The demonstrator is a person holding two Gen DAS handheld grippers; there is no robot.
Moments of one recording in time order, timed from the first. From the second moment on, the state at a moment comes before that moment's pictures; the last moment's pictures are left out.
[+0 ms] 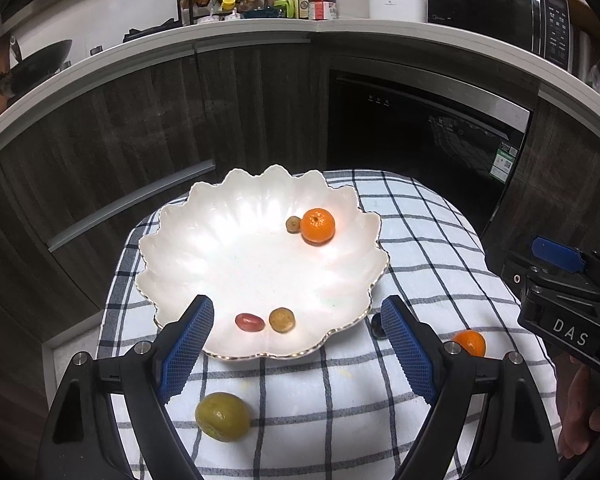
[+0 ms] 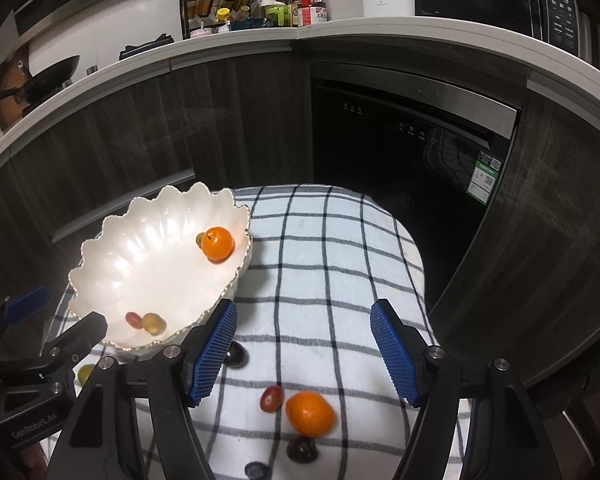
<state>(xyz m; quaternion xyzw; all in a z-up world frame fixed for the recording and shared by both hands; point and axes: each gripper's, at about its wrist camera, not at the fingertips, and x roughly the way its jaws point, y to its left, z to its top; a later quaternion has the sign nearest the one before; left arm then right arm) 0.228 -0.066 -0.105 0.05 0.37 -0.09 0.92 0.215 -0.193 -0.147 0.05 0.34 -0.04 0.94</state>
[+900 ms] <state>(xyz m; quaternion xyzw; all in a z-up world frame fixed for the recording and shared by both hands) 0.200 -0.045 -0.137 0.06 0.37 -0.07 0.92 0.187 -0.179 -0.179 0.07 0.36 -0.07 0.93</state>
